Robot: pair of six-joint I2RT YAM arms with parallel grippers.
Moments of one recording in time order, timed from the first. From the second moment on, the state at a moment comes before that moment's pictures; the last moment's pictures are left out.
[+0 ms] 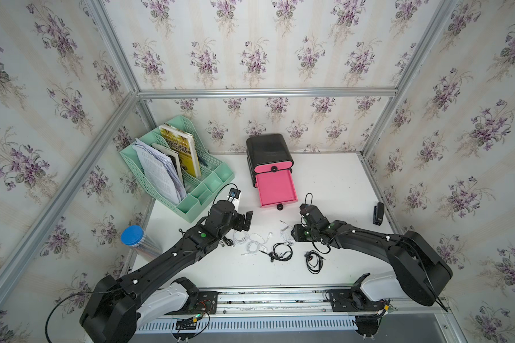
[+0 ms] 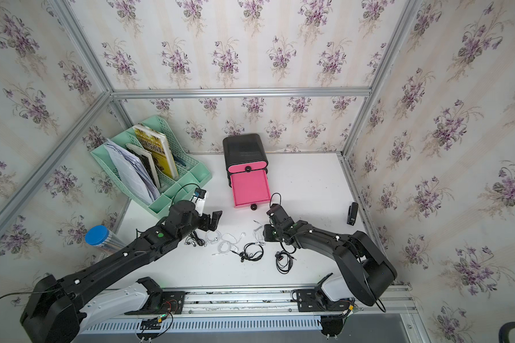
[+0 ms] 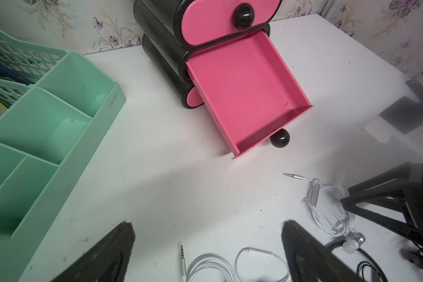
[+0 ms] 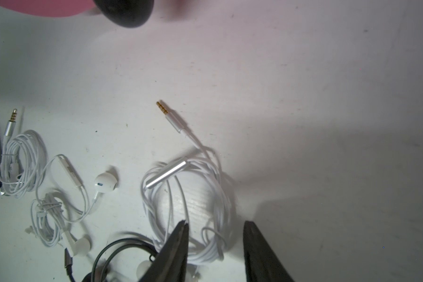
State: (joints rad) left arm -0.61 1.07 0.63 -0.11 -0.16 -0.19; right arm 0.67 1.43 0.61 -0.21 -0.07 0.58
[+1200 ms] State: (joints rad) left arm -0.61 1.06 0.63 -0.12 -0.18 -0.19; right arm 0.67 1.41 0.62 -0.20 -0.02 0.59
